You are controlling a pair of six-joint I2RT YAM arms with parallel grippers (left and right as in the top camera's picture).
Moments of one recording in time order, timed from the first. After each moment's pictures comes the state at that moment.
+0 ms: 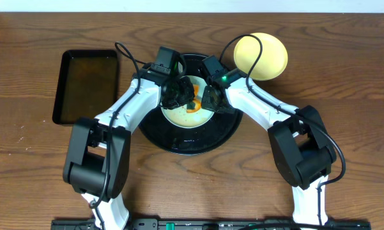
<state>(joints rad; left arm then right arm) -0.33 1.92 1.30 -0.56 0.36 -0.67 0.57 2.13 1.53 -0.75 0.03 0.81</state>
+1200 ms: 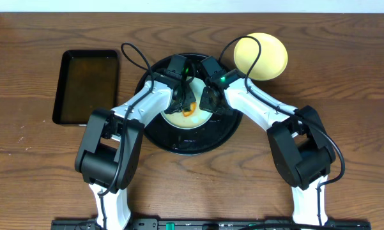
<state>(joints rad) -0.38 2.01 1.30 -0.57 0.02 -0.77 0.57 2.13 1.53 -0.76 0.01 0.83</state>
